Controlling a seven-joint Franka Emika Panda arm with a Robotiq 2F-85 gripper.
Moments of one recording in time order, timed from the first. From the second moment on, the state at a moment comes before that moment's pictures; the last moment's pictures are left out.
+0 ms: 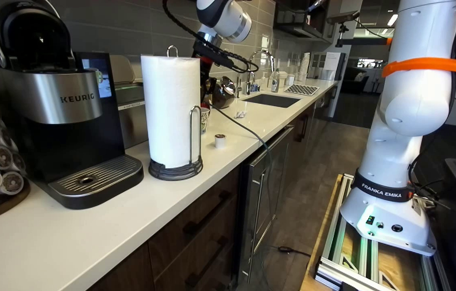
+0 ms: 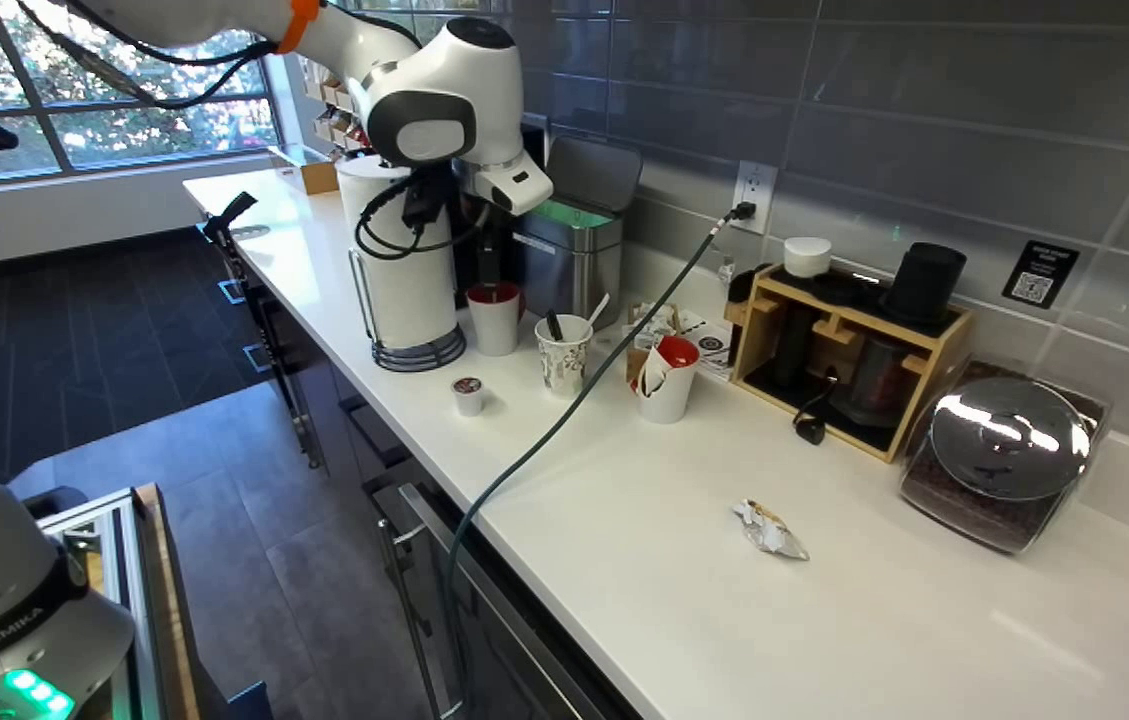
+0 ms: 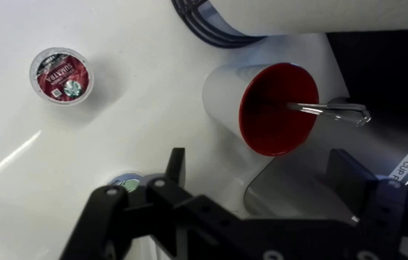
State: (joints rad) arm 0.02 0.09 0.02 -2.02 0.42 2.27 0.37
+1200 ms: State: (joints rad) arm 0.05 0.34 0.02 -1.84 0.36 2.29 0.44
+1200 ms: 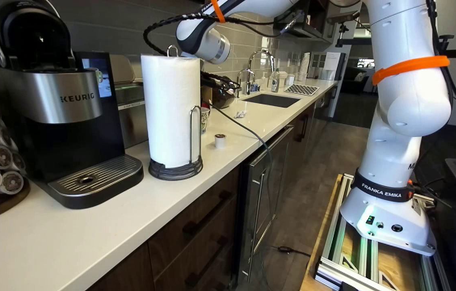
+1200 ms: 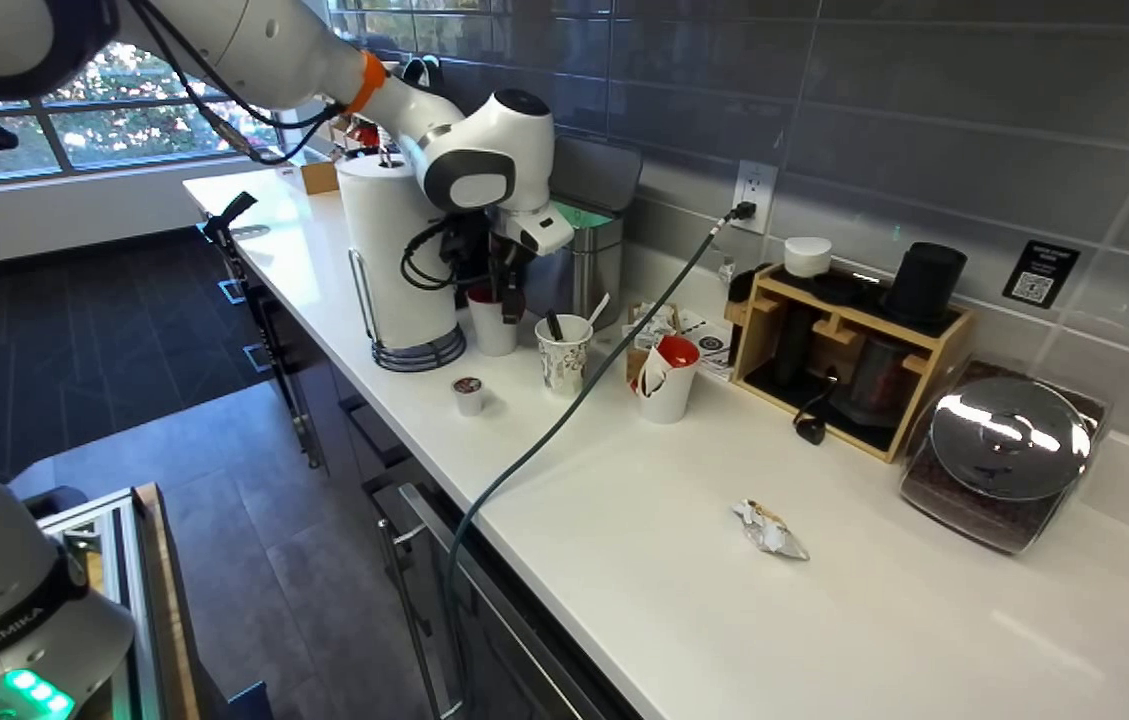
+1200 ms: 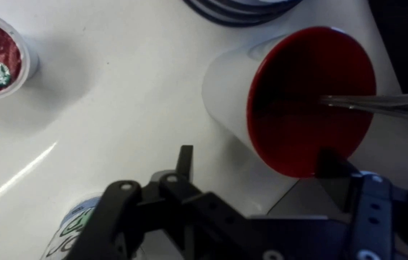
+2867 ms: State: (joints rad) arm 0.04 0.22 0.00 -1.84 0.29 2.07 0.50
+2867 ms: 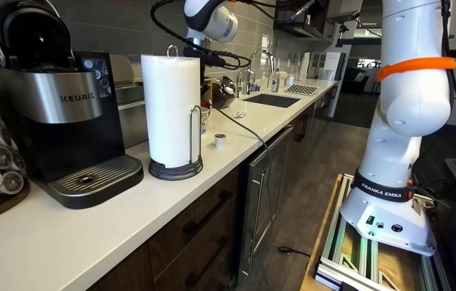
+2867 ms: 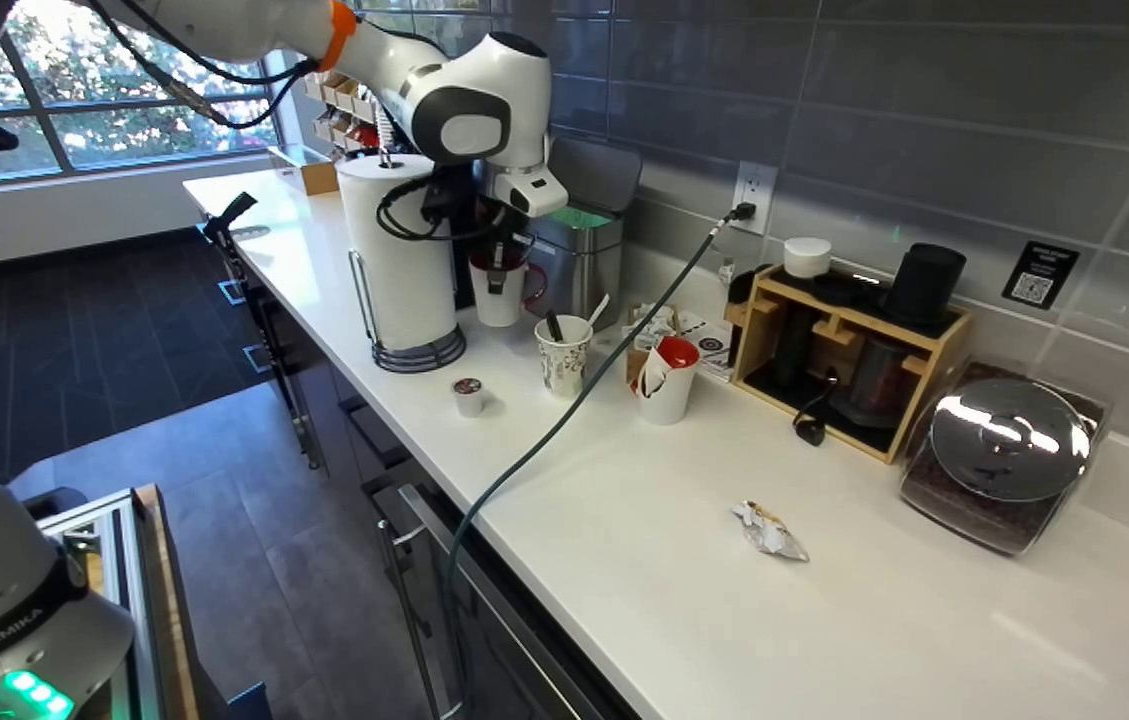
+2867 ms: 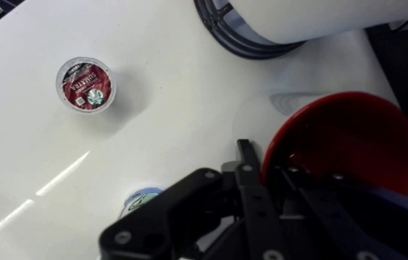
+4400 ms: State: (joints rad) arm -0.18 -0.22 -0.16 -2.15 0.37 2.02 0.71
